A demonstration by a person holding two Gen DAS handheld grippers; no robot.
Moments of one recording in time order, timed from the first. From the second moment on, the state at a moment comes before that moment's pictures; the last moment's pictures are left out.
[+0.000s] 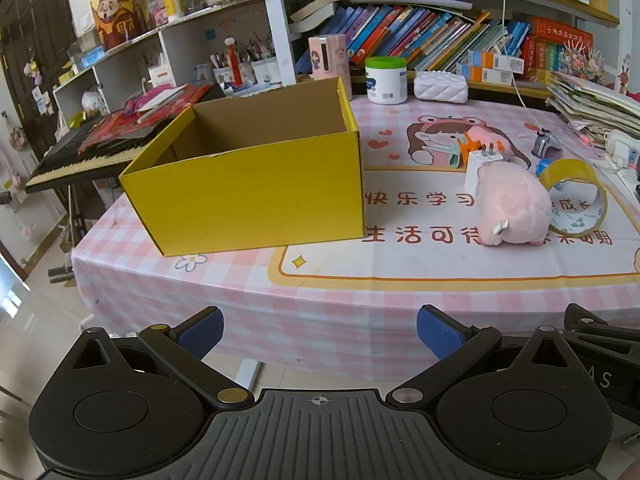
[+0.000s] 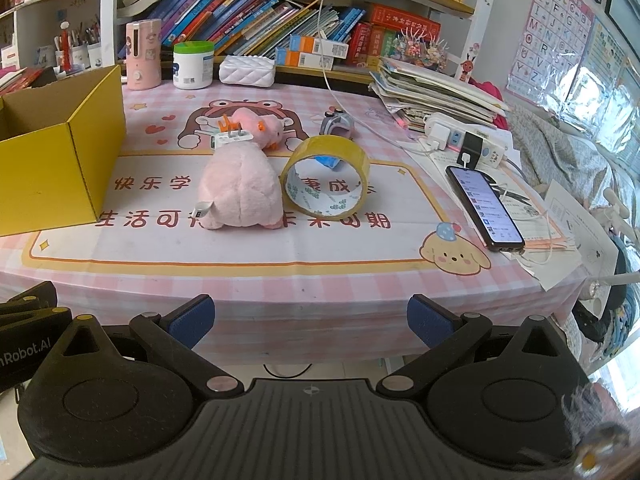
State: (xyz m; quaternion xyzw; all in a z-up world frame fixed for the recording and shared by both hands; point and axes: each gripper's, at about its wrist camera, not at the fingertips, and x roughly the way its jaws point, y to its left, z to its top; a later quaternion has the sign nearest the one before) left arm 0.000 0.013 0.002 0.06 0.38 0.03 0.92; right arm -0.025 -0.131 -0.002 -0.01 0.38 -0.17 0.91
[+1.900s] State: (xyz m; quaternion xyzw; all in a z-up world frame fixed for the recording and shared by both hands) left arm 0.002 0.015 -0.004 0.06 0.38 0.02 0.92; right arm -0.023 -0.127 -0.005 -0.01 0.38 -0.17 0.91
